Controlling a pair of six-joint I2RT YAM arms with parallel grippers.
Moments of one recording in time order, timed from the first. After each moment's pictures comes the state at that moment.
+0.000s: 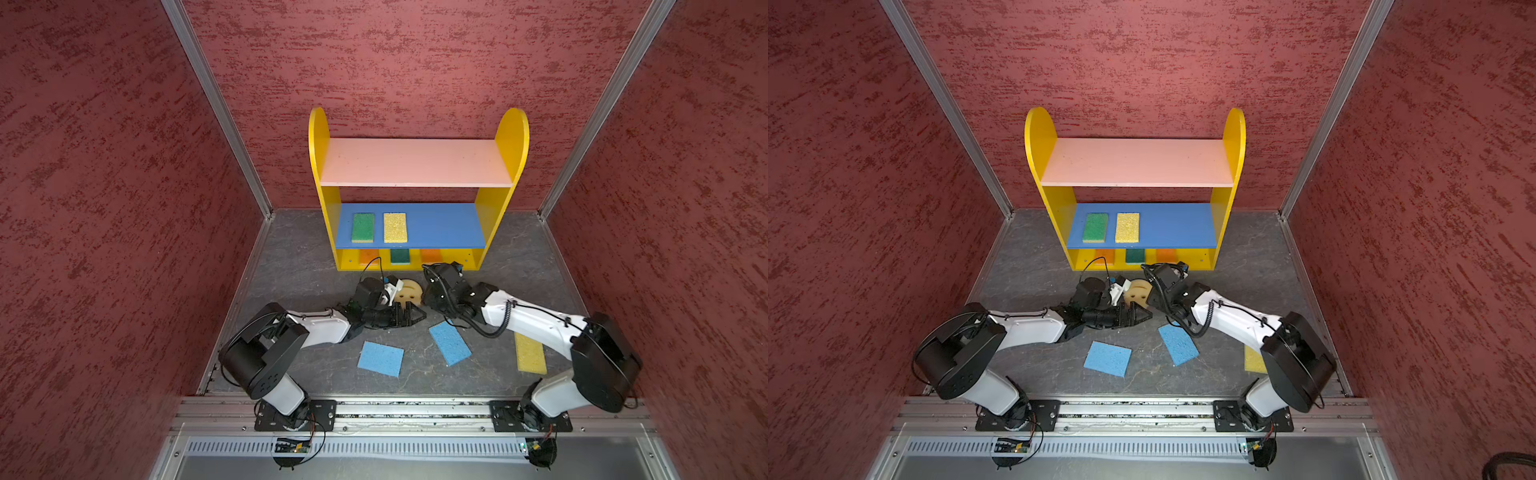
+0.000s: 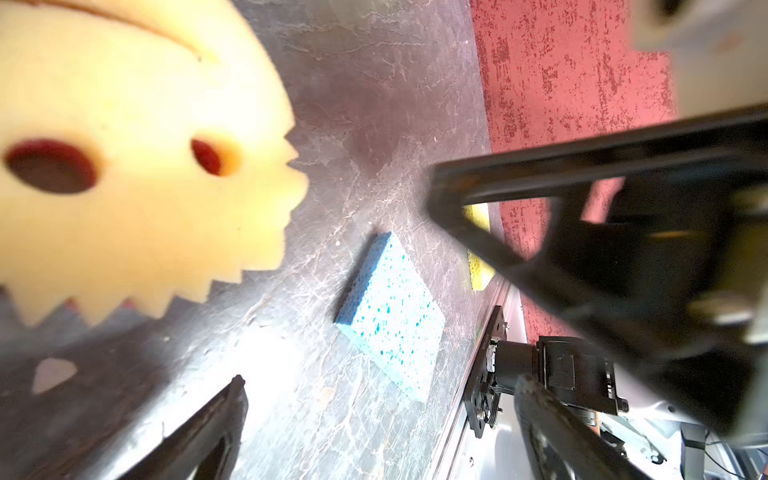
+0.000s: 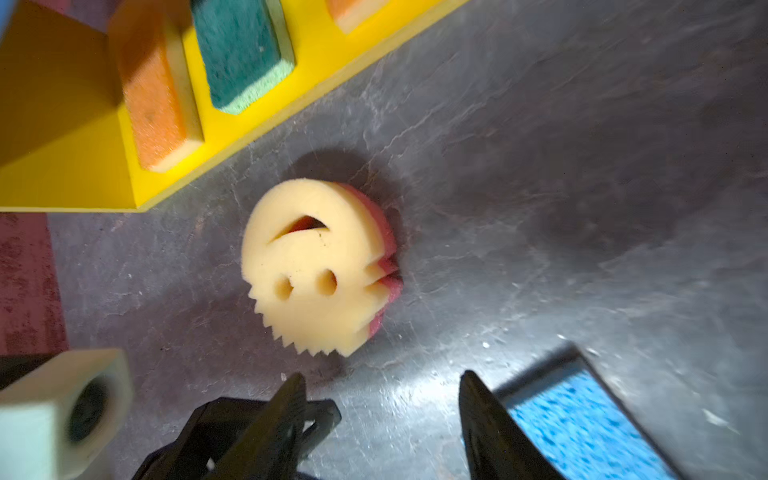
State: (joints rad) left arm -0.66 1.58 0.60 0.37 0.59 -0.81; right arm 0.72 1.44 0.96 -0.47 0.14 1.12
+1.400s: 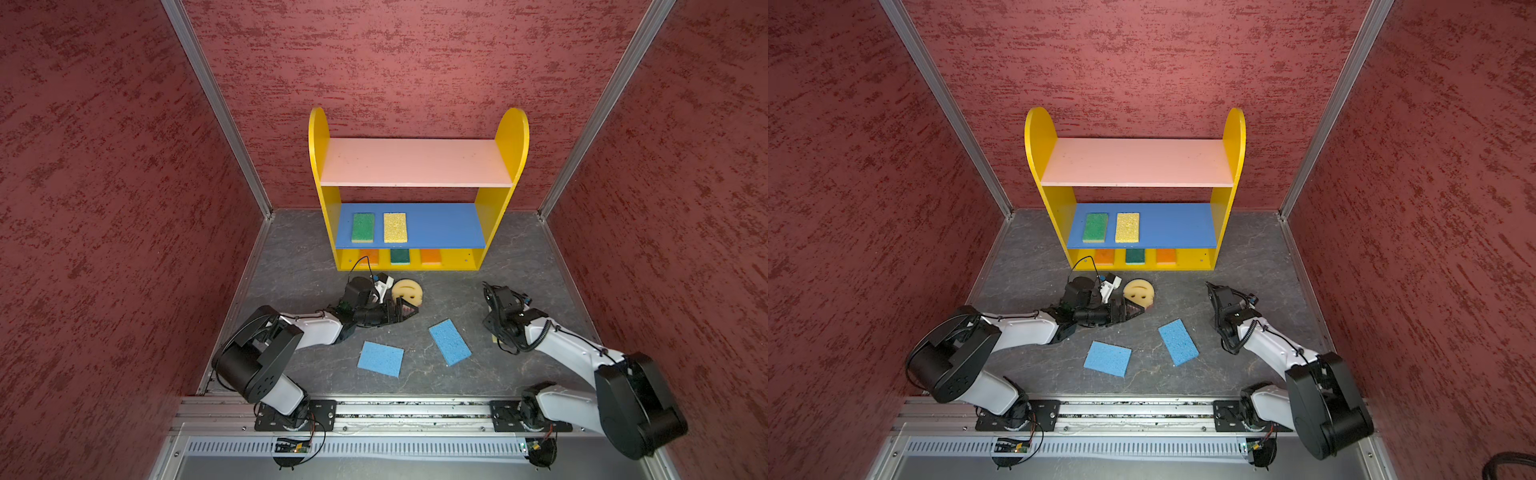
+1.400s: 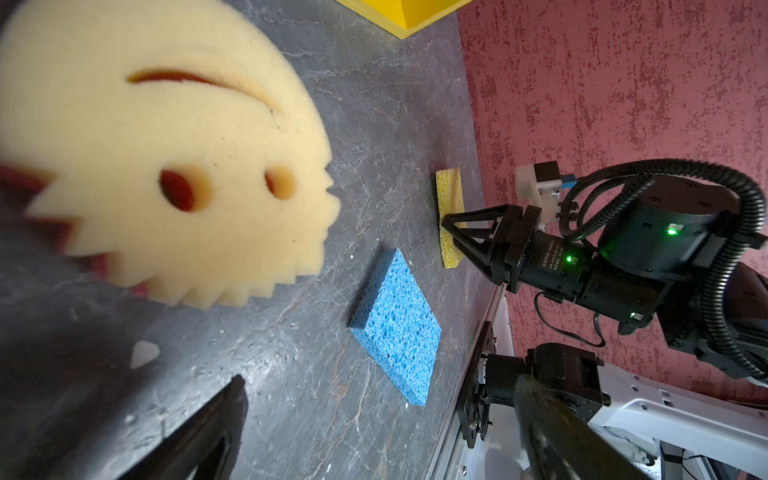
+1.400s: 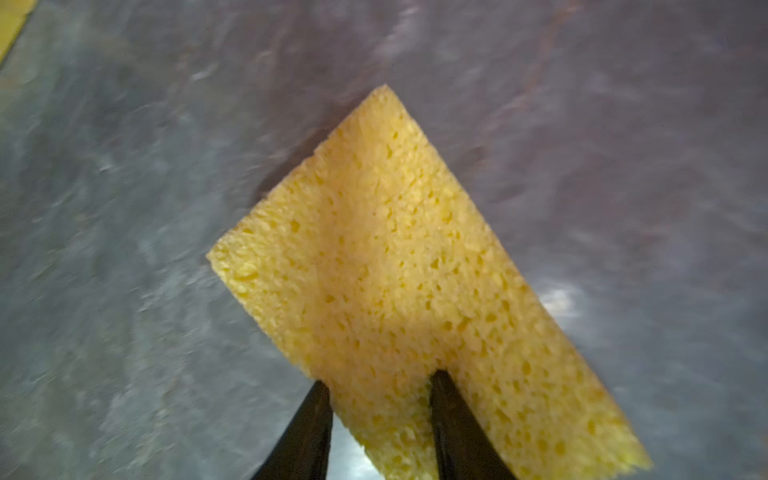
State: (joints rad) left arm -0.57 1.54 0.53 0.44 0.63 -0.84; right arm 0.39 1.29 0.56 -0.46 0.20 1.08
